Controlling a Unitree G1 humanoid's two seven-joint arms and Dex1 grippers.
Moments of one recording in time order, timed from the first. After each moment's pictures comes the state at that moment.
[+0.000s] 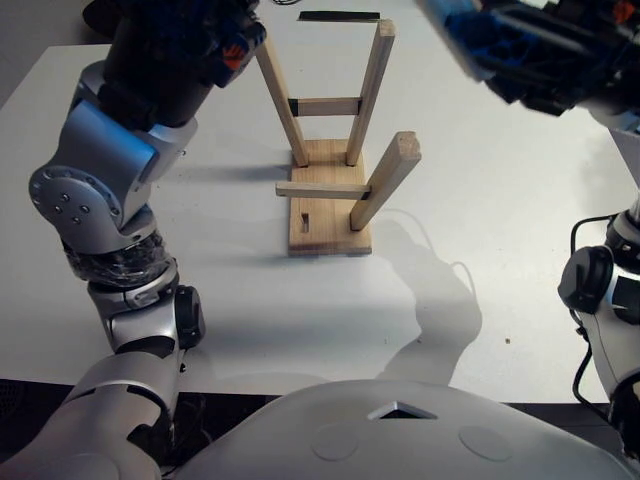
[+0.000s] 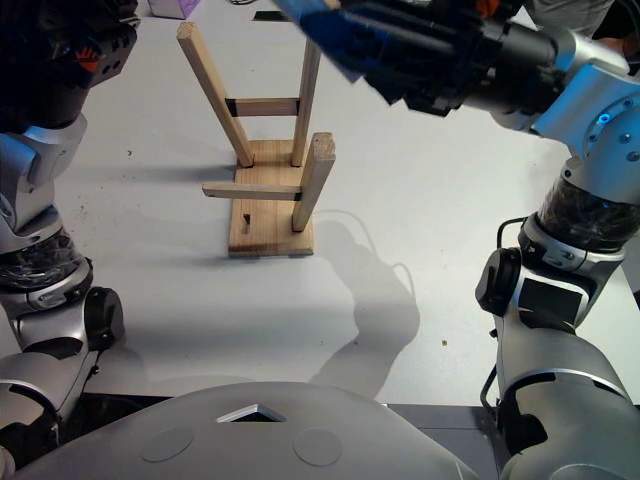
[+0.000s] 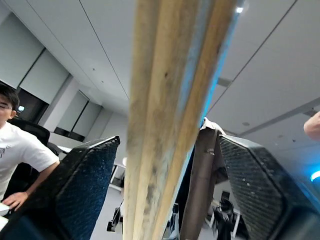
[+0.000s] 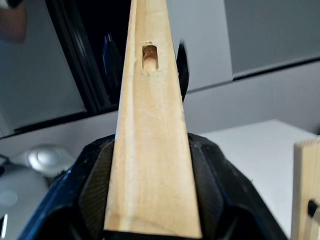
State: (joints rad) left arm -0.62 0.43 0.23 -0.37 -1.82 0.75 -0.26; right arm -0.78 -0.57 -0.30 -0.20 1.25 1.25 0.90
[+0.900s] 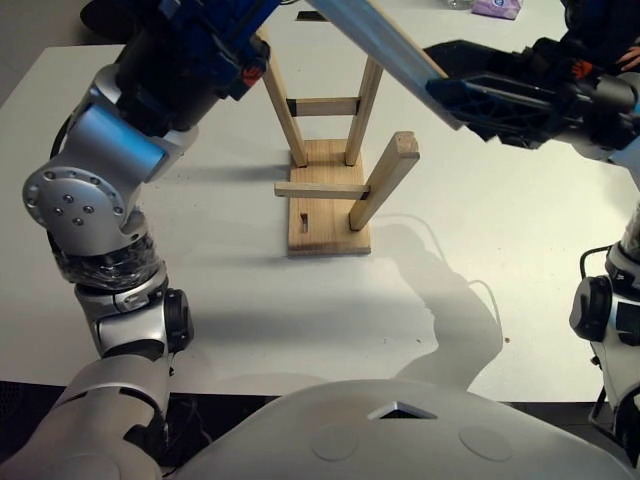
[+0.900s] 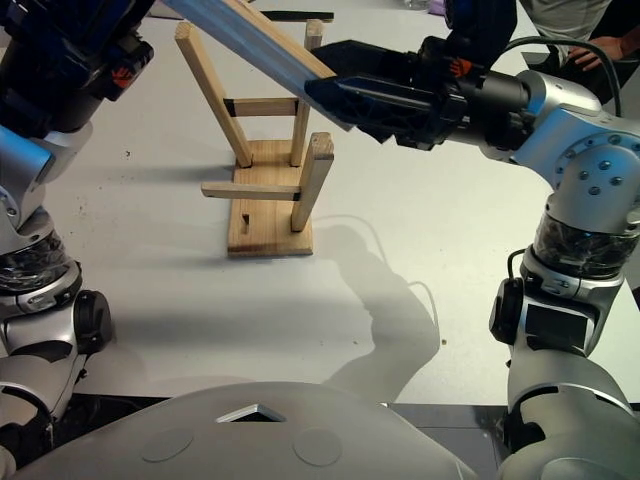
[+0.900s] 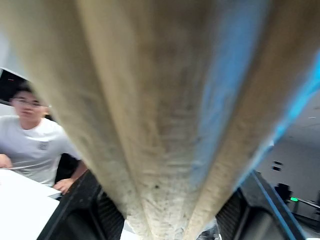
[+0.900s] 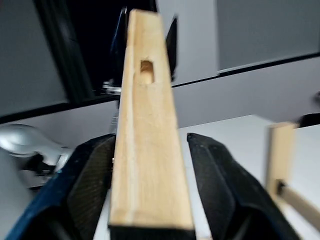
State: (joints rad) left arm -0.58 0.48 0.25 -0.38 -1.61 0.73 -0.33; right arm -0.66 -0.60 -0.20 -0.22 1.08 0.99 0.96
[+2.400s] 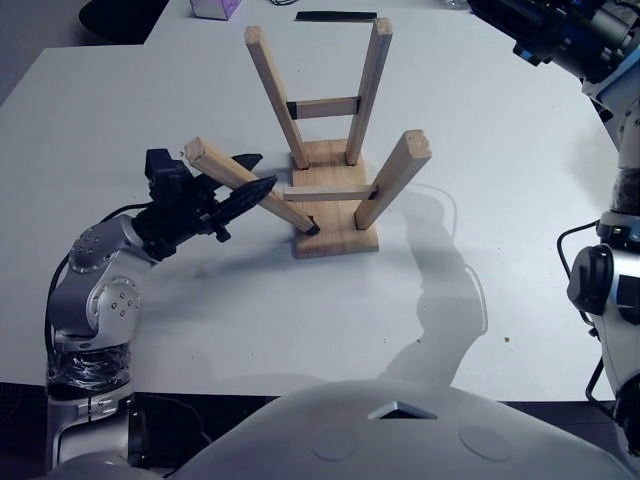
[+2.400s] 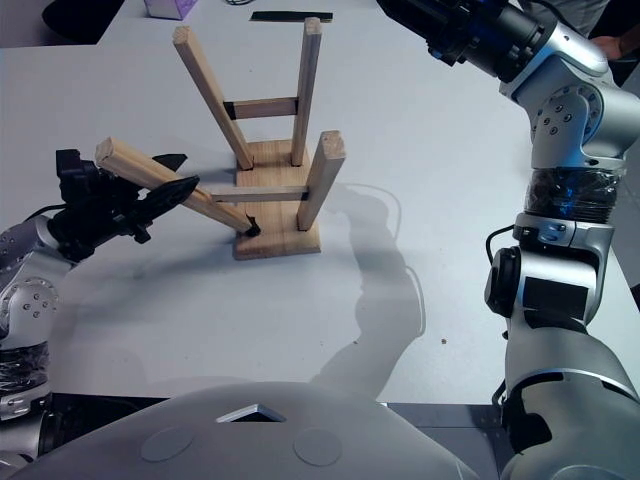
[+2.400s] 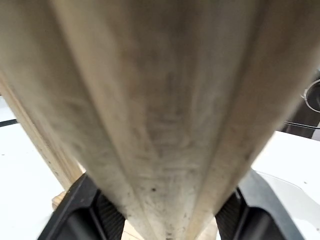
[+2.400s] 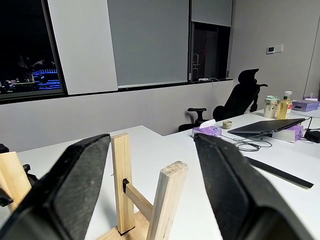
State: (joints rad) left arm 0.04 0.59 0.21 -0.30 -0.76 0.33 -0.98; right arm -0.84 -0.59 -0.17 0.28 0.66 0.59 0.98
